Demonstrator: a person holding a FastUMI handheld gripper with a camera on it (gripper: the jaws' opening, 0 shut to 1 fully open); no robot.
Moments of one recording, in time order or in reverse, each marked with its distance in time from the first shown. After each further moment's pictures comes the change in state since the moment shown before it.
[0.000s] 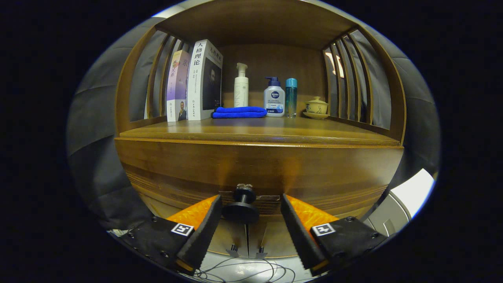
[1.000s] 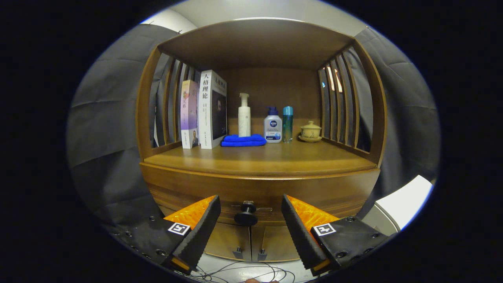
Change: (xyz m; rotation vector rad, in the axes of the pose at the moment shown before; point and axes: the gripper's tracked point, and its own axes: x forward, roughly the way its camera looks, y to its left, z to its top) arm -0.060 -0.005 0.043 0.007 -0.086 0.017
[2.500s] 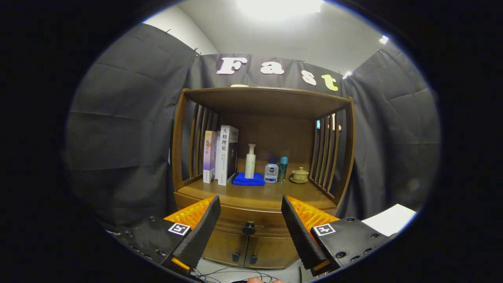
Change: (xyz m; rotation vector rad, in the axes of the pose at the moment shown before) arm -0.147 0.011 0.118 -0.087 -0.186 0.006
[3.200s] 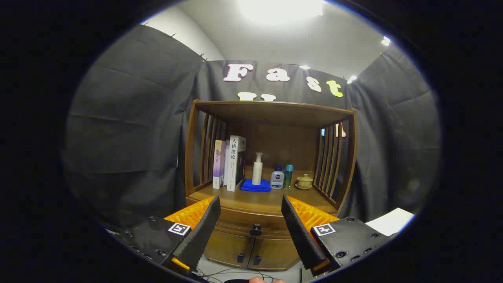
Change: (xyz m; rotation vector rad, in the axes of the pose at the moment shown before) arm -0.038 0.024 0.037 -0.025 -0.067 0.054
